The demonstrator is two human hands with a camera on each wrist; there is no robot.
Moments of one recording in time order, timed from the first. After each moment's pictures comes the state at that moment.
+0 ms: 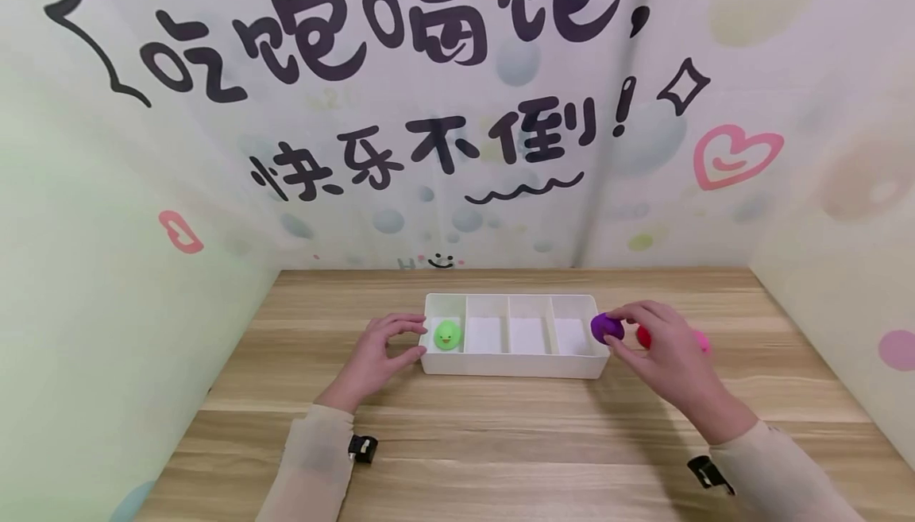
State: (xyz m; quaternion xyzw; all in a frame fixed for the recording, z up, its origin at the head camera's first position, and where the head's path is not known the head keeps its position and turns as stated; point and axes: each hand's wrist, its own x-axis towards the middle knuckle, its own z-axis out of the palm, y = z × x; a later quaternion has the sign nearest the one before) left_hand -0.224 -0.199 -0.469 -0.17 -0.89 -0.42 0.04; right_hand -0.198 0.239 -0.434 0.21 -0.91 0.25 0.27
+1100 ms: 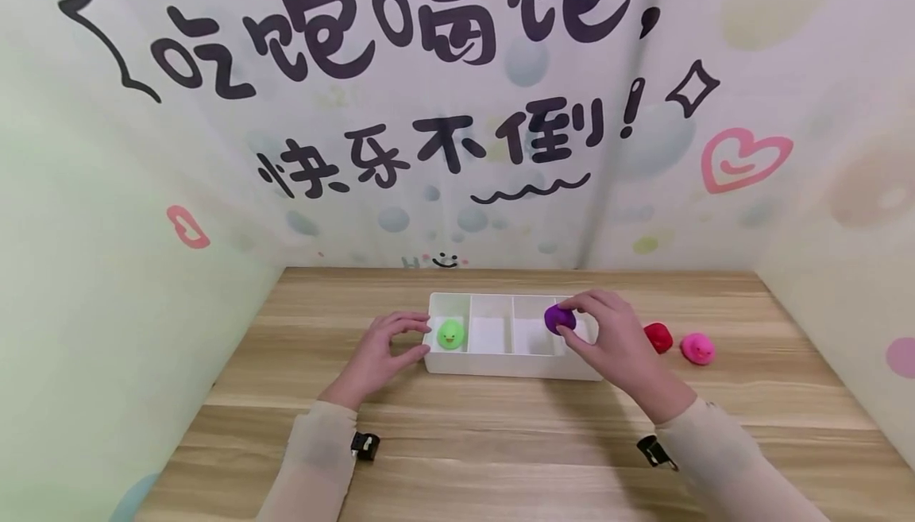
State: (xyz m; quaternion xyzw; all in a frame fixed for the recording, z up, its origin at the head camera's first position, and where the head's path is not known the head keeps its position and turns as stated) left_hand -0.225 -0.202 -0.471 -0.17 -0.89 -0.42 0.03; right_hand -0.221 0.178 -0.428 0.25 -0.90 0.29 0.23
